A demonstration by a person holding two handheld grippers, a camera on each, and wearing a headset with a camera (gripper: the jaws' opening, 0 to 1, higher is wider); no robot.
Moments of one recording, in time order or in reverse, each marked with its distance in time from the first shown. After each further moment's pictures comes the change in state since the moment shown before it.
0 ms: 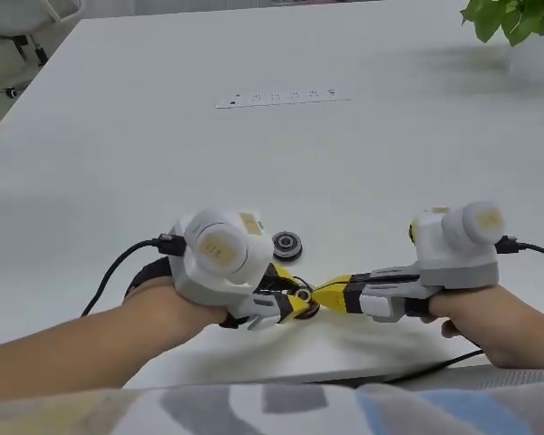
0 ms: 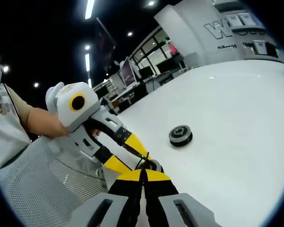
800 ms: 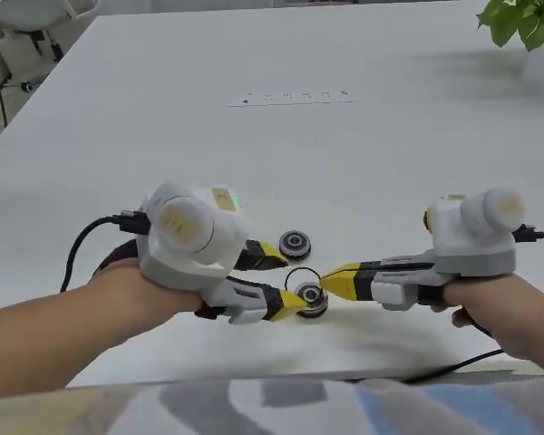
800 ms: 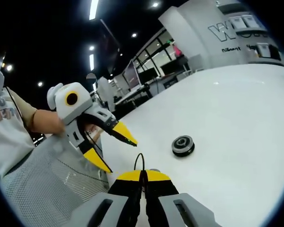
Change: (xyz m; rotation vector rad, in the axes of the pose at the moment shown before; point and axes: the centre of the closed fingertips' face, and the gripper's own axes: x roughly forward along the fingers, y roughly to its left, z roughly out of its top) left arm -0.047 0.000 0.016 -0.018 -0.063 0.005; right arm -0.006 0.001 0.018 -0.023 -0.009 0.036
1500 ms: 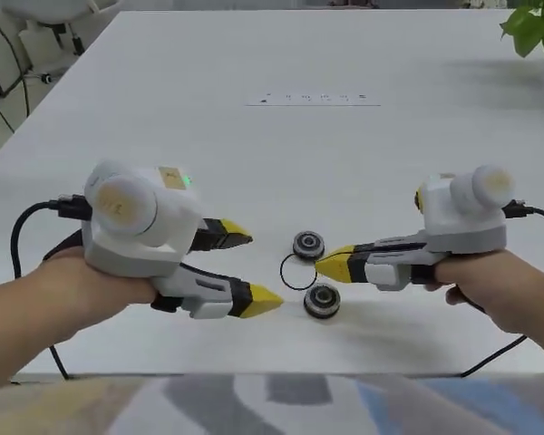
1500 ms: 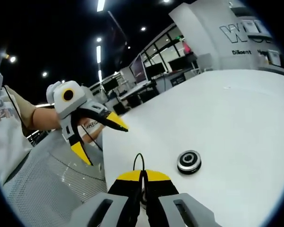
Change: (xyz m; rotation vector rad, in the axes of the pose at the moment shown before) left arm -0.050 0.016 -0.010 -0.063 -0.032 0.090; right arm 0.025 0.004 0.021 -0.073 0.071 0.039
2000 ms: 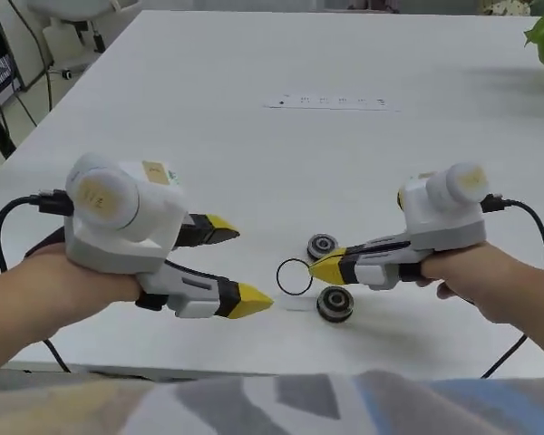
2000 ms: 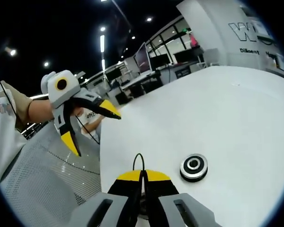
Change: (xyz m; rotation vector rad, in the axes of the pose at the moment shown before) left arm -0.021 0.008 -0.008 -0.042 -0.001 0.046; right arm 0.024 -0.005 -0.007 -0.043 0.101 0.018
